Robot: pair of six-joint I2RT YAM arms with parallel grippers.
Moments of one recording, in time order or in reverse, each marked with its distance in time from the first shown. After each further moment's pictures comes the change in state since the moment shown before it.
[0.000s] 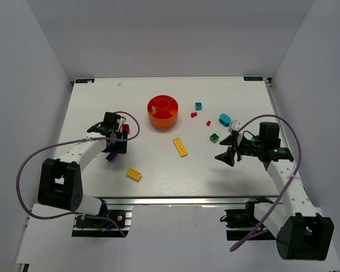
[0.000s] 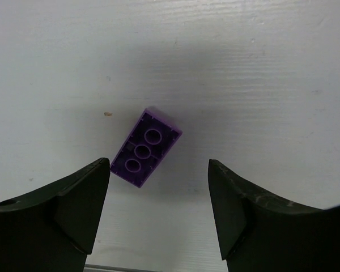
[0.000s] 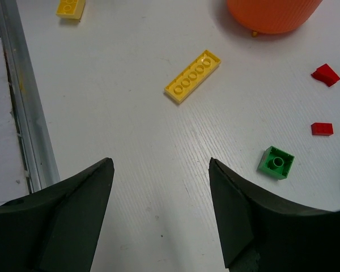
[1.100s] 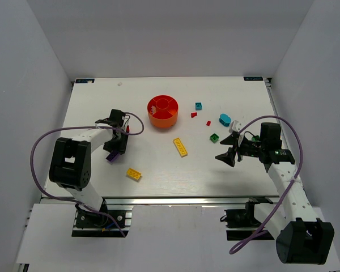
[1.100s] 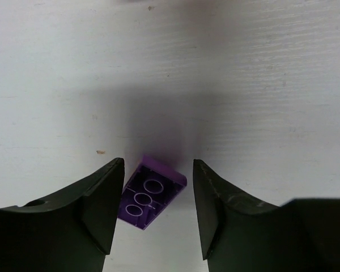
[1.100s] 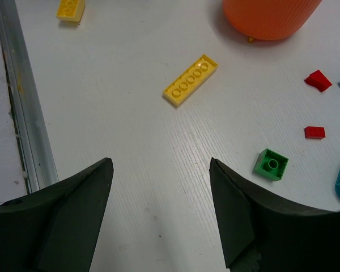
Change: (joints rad) left arm 0.007 0.241 0.105 -0.005 -0.004 0.094; right arm -0.002 -0.044 0.000 -0.003 0.000 -0.001
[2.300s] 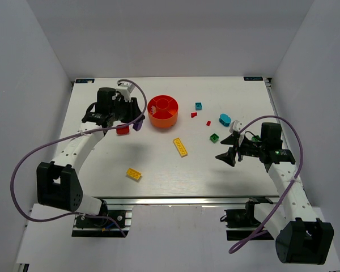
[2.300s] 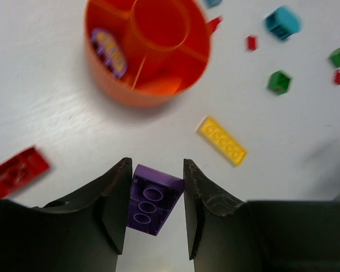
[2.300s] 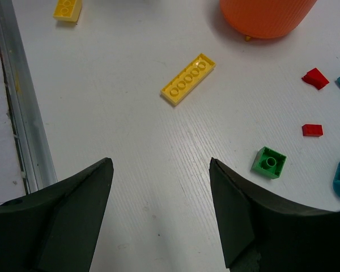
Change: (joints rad) left arm -0.009 -0.234 0.154 0.239 0.557 -0.104; right arm -0.011 0.000 0.000 0.000 0.000 0.000
